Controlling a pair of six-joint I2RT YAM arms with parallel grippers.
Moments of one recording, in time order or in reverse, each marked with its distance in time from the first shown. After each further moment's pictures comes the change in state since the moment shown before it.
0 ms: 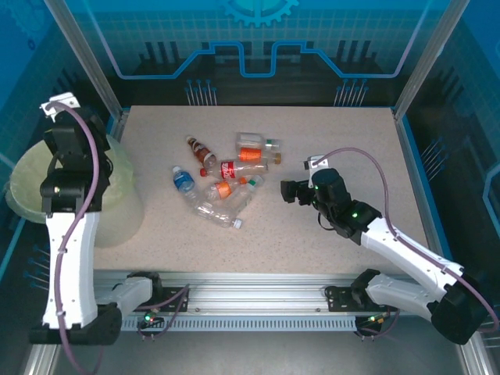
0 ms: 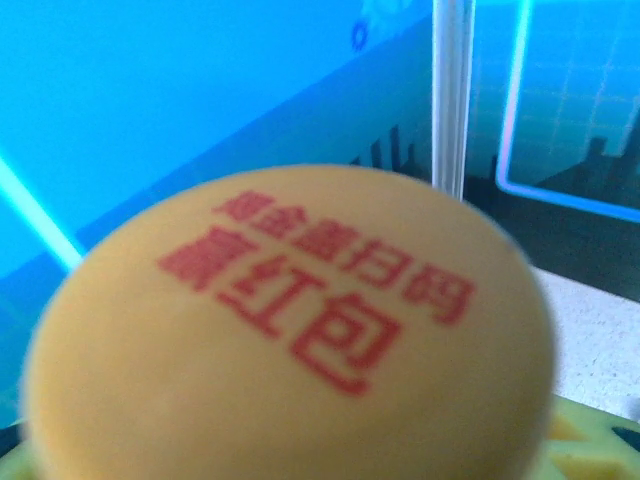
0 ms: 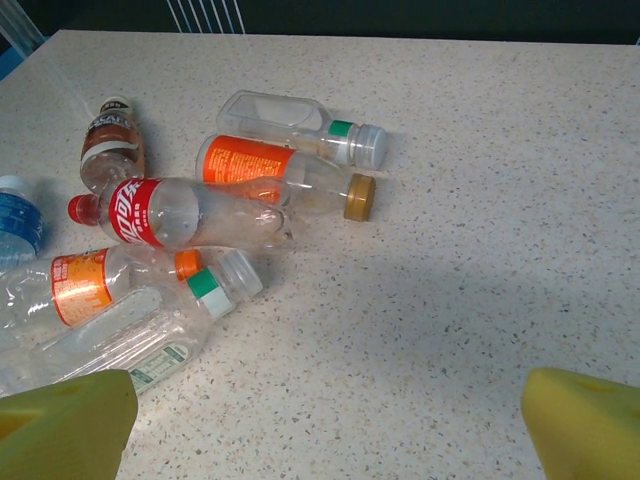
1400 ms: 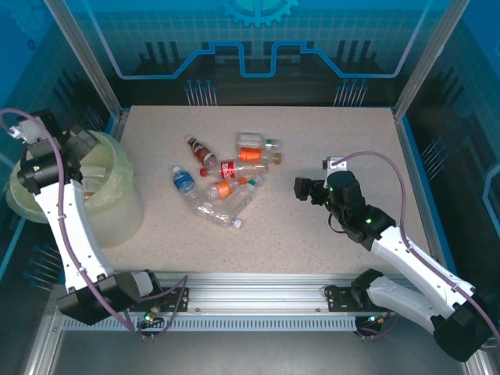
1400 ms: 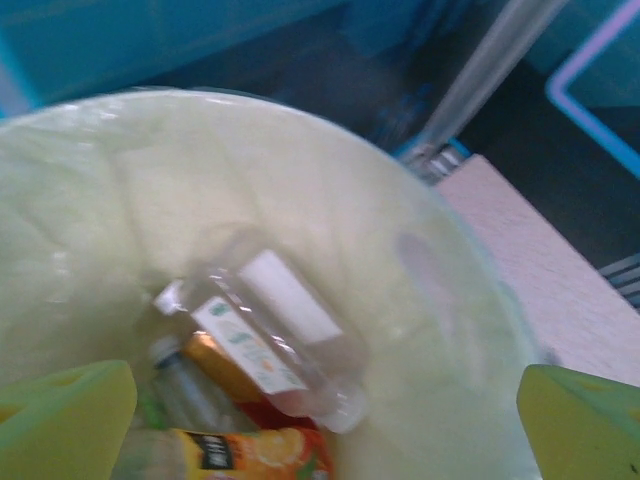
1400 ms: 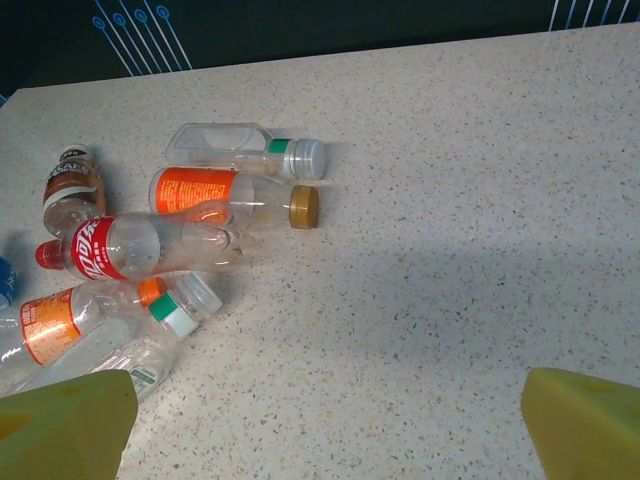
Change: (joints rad) left arm 0.404 0.128 0.006 -0.162 0.531 -0.352; right arm -0.085 -0.112 -0.034 -0.063 0.004 0.081
